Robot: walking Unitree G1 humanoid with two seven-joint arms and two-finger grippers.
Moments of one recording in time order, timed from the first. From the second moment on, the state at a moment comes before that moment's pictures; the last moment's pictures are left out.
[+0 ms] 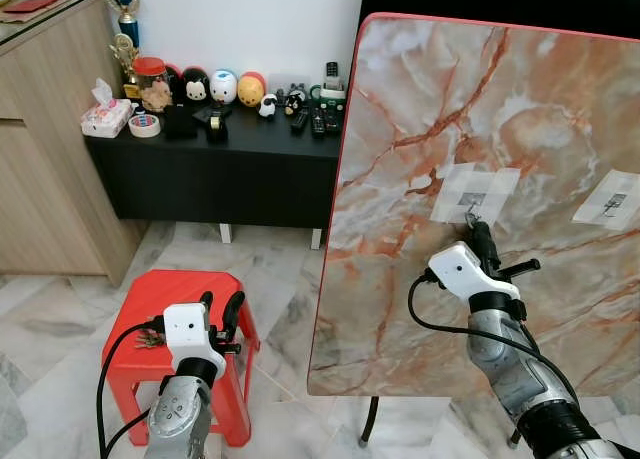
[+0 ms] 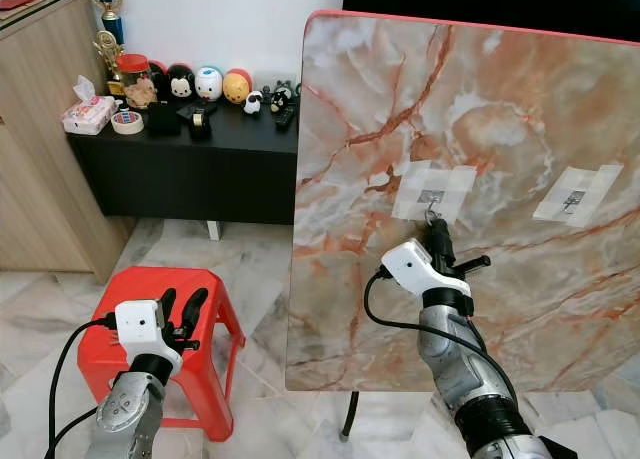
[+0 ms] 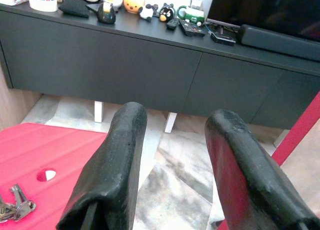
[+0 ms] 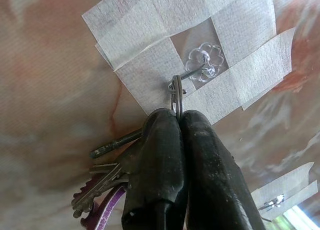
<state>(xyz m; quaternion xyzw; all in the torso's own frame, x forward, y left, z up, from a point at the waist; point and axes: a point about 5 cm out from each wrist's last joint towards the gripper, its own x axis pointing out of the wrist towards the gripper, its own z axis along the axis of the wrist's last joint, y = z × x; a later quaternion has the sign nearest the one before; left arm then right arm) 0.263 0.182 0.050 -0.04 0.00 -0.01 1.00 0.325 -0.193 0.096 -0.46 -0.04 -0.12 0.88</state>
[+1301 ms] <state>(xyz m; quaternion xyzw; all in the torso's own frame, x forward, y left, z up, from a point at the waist) 0.262 0.182 0.049 -0.05 0.00 0.00 1.00 0.318 -0.183 0.096 -0.41 -0.06 -0.10 0.90</state>
